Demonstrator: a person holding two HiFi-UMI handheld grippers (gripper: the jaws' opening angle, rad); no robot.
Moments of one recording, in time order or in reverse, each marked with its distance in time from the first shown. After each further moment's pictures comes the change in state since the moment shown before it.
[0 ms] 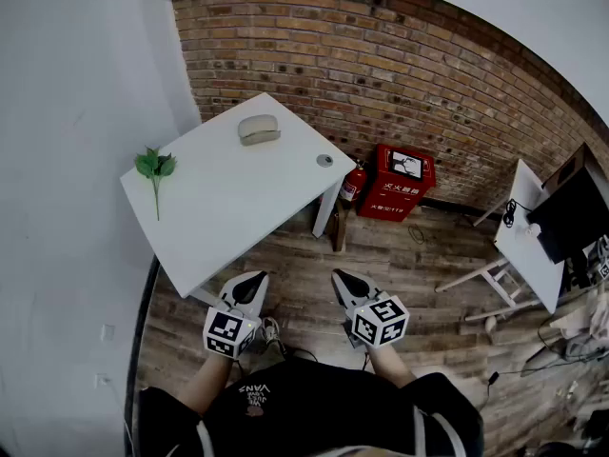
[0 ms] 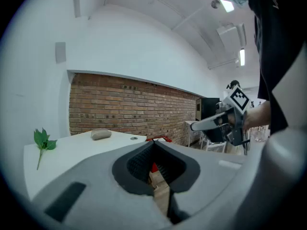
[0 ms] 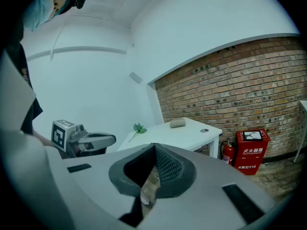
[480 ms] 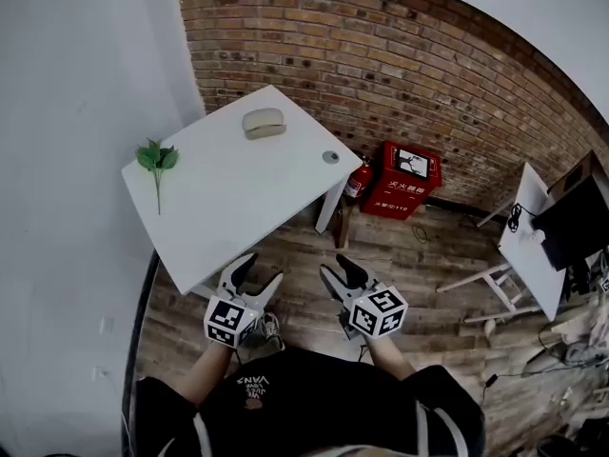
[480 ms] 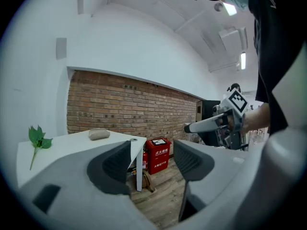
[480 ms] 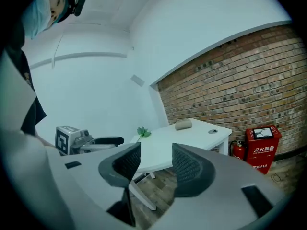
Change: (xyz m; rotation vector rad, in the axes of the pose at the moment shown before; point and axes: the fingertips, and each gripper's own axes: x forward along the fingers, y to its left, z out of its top) left arm 0.025 0.016 0.002 -0.027 -0.009 -0.025; right arm 0.035 -0.003 0.014 0.041 -0.037 0.070
